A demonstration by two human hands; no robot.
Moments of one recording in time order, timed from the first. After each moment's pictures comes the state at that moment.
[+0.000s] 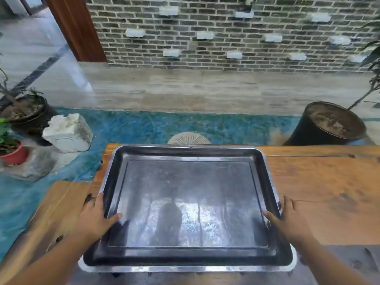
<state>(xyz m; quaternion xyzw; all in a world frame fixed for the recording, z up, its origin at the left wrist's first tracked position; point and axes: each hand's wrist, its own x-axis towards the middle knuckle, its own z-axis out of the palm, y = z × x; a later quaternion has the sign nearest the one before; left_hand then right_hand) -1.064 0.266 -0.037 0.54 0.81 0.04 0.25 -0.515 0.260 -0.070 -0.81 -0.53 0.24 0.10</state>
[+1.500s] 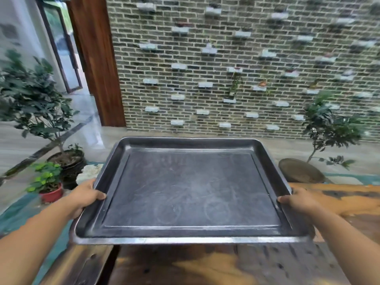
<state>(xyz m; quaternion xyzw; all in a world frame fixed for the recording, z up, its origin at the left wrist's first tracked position) -1.162 0.093 0.262 0.43 0.73 0.34 0.42 -0.580 0.096 0.261 -0.79 -0.47 0.27 0.28</state>
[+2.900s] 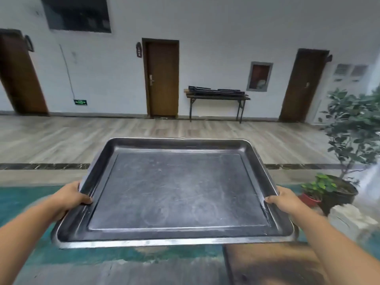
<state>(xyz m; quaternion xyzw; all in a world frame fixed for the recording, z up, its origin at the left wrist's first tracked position) -1.255 -0.812 0.293 -0.18 0.88 0.44 0.00 -1.233 -0.233 0.270 -0.19 -0.85 0.49 0.06</state>
